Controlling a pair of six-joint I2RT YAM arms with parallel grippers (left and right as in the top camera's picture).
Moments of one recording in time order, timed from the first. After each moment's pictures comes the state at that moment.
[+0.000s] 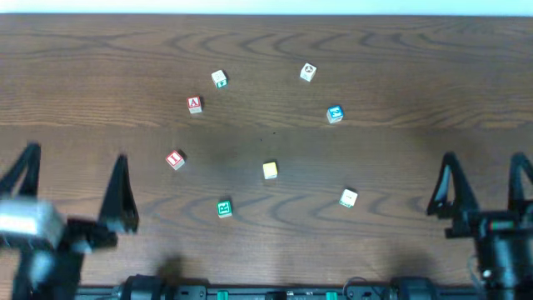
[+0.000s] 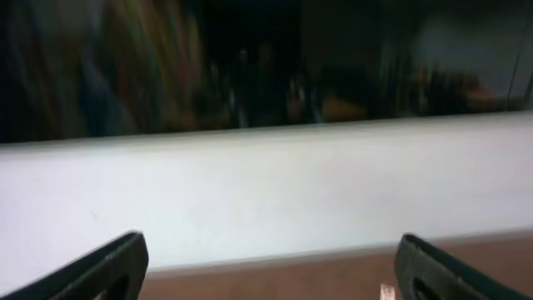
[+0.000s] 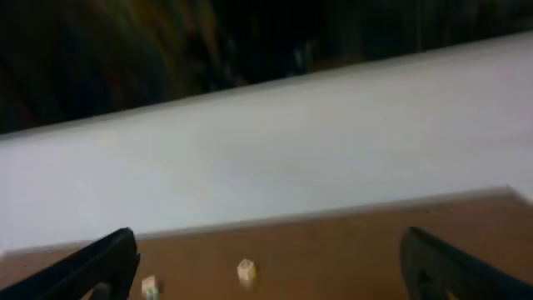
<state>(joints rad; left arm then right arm) -0.07 0.60 1.40 -0.71 0.09 0.02 0.01 0.50 1.17 -0.68 -0.05 0.24</state>
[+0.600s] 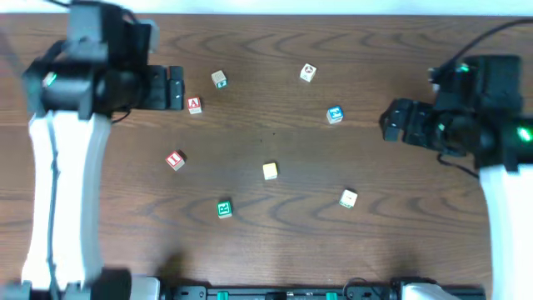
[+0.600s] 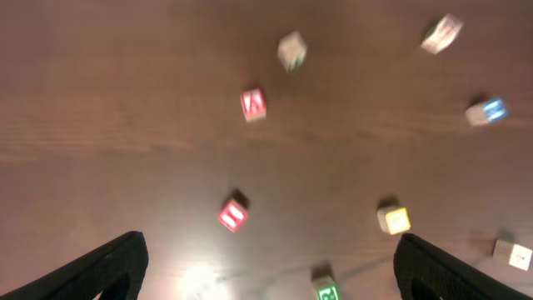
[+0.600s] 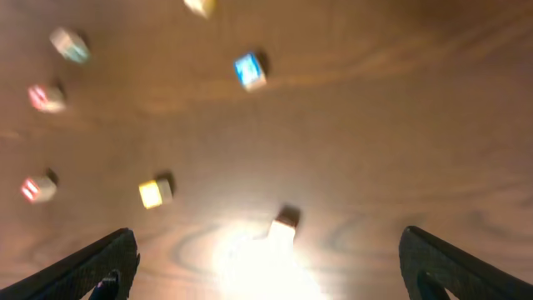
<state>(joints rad) -0.07 1.62 1.89 -1.38 0.11 -0.05 0.01 1.38 1.56 -1.32 -0.17 0.24</state>
